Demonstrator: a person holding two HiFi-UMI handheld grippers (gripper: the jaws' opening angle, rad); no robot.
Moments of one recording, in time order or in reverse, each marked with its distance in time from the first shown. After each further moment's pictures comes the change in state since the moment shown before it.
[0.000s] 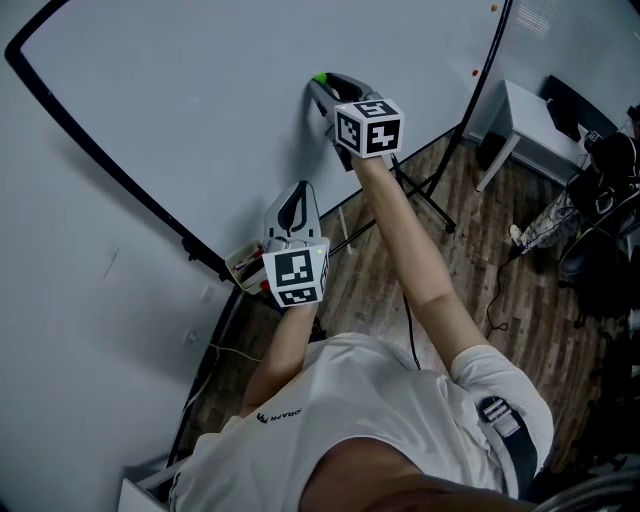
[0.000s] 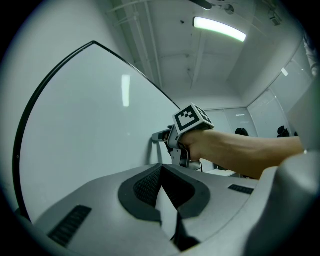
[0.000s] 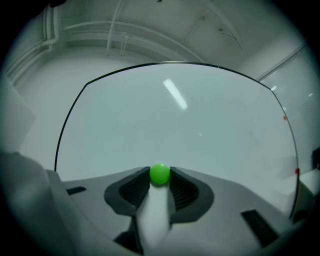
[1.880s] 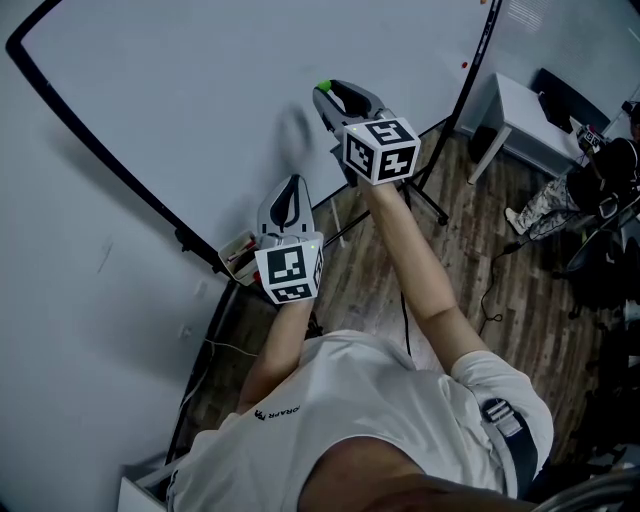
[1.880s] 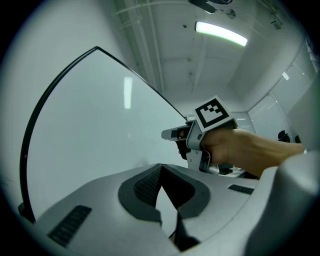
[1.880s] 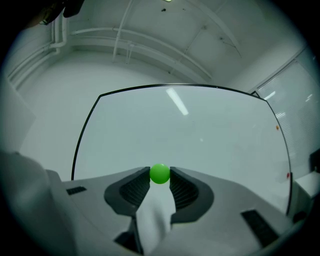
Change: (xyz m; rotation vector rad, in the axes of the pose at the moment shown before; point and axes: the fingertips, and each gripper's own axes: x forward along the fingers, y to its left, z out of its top) left arm -0.020 -0.008 0.011 -0.031 -0.032 0.002; right arm -0.073 0.031 0.017 -0.019 -0.062 0.005
